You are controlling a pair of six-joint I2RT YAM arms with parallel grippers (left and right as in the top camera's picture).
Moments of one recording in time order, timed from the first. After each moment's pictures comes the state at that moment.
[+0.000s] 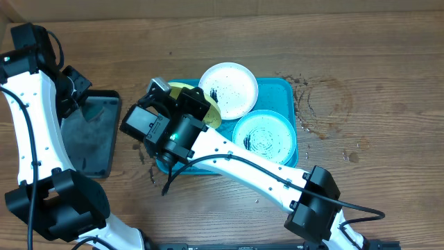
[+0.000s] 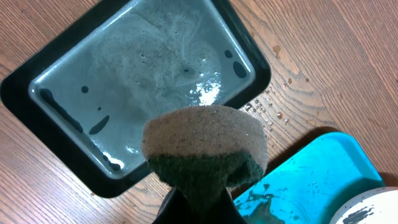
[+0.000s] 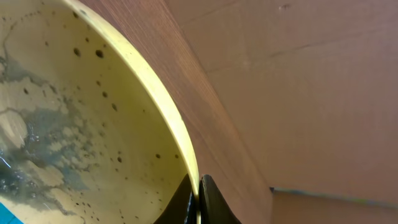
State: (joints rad) left arm 0.37 1.82 1.83 -1.32 -0.04 -0.54; right arm 1.09 2.16 2.14 -1.17 1.04 -0.04
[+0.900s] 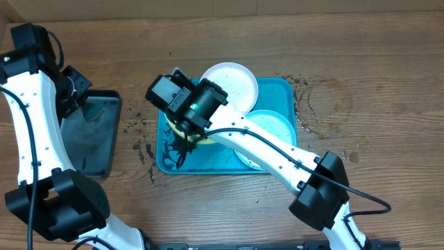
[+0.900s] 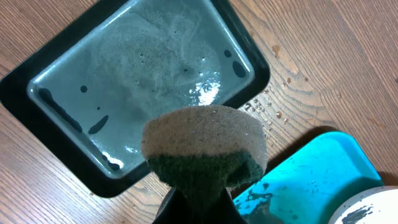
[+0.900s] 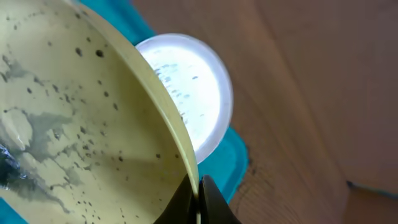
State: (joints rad) left arm 0.37 1.82 1.83 -1.32 -0.03 -0.54; right arm 0.95 2.16 2.14 -1.21 0.69 -0.01
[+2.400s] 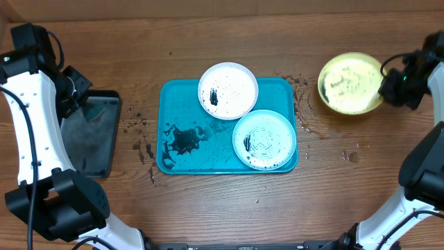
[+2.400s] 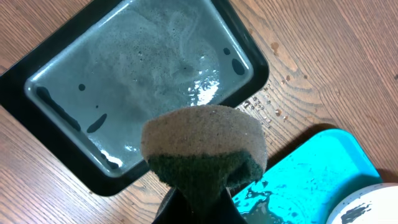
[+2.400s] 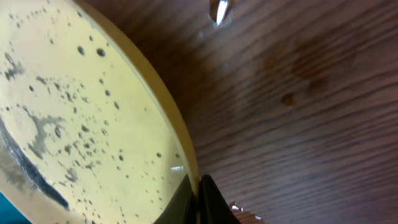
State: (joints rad) left arm 0.37 1.82 1.83 -1.33 -0.02 -0.54; right arm -0.39 2.02 1.65 -1.05 -0.18 0.16
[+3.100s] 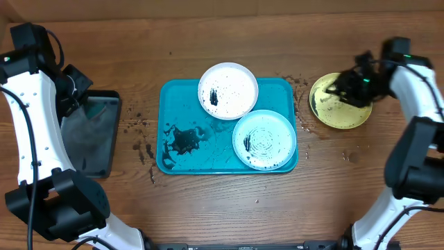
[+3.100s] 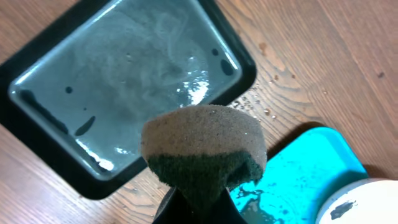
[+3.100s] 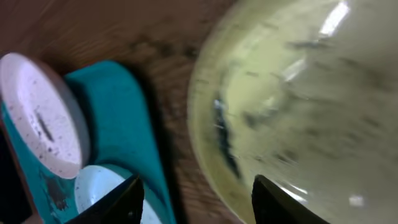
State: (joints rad) left arm 0.36 1.82 1.83 -1.31 0.01 -0.54; right arm -0.20 2.02 1.56 -0.93 -0.52 0.11
